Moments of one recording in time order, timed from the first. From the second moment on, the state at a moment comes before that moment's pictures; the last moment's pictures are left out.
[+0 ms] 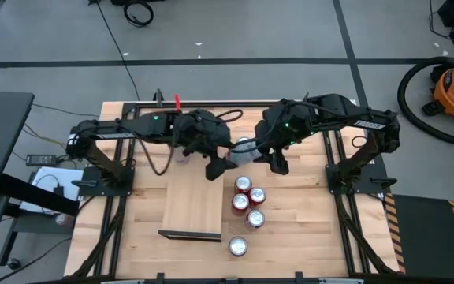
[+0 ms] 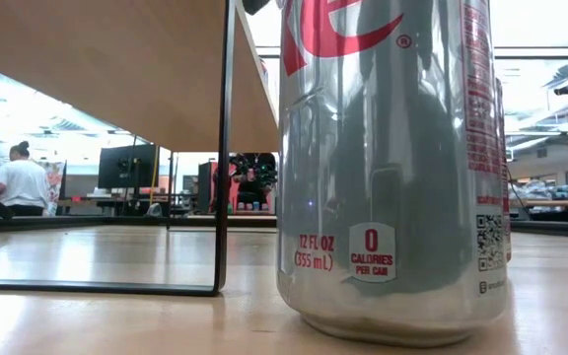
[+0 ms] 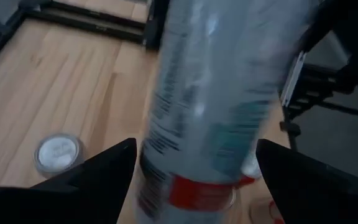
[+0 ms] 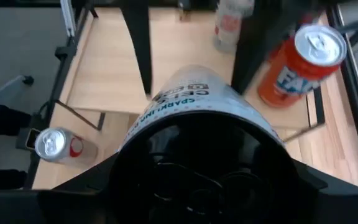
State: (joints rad) left arm 0.01 1.59 1.70 -0.72 0.08 -0.22; right arm 0.06 1.58 2.00 -1.23 -0.05 0.02
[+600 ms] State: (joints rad) left arm 0.01 1.64 1.70 -0.77 0.12 -0.21; right arm 0.03 1.58 2.00 -1.19 -0.08 0.01
